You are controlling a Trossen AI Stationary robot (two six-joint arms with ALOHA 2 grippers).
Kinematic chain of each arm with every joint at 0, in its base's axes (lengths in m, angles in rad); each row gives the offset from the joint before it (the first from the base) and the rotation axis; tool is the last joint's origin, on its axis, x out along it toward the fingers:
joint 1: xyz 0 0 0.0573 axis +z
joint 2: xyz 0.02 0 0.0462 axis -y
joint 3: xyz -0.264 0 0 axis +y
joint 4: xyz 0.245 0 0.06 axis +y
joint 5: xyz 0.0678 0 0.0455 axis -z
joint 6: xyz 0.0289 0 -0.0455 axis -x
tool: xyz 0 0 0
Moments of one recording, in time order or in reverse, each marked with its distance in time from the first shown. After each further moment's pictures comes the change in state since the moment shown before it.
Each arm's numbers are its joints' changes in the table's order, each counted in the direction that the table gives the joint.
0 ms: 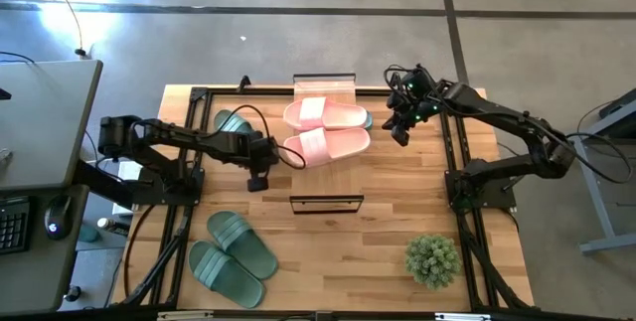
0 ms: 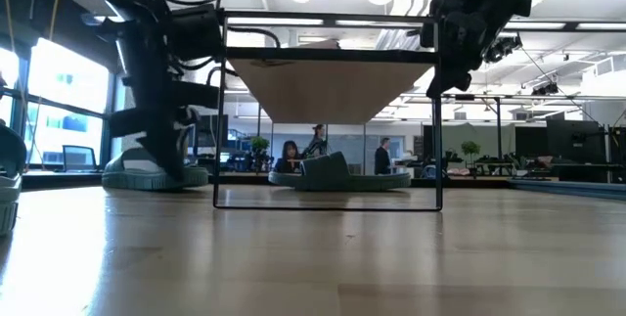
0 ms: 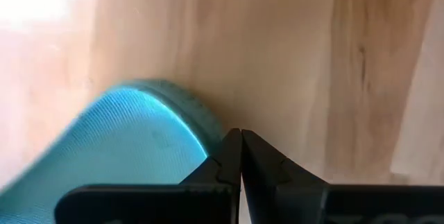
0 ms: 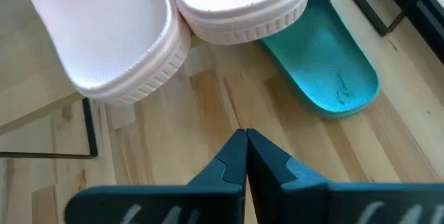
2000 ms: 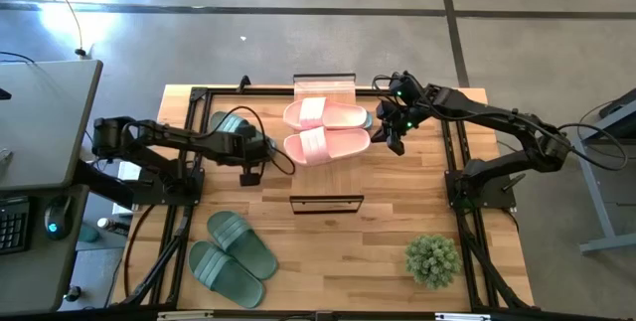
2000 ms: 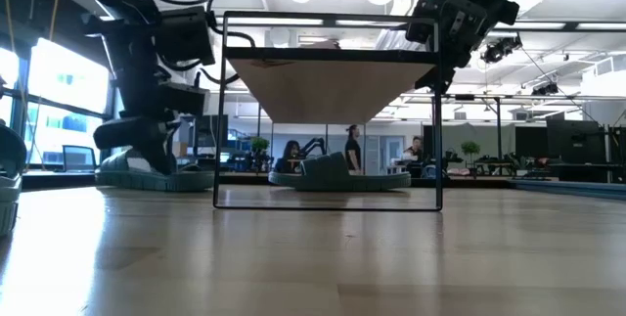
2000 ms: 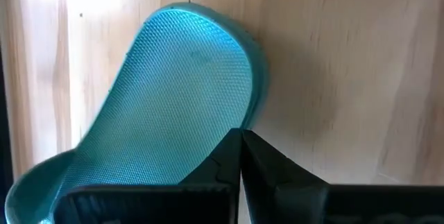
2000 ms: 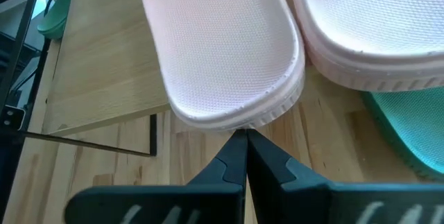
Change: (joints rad) left arm 0.001 0.045 0.042 0.073 -0.191 -0.070; right arm 0.100 -0.066 0.000 -0.079 -0.180 0.021
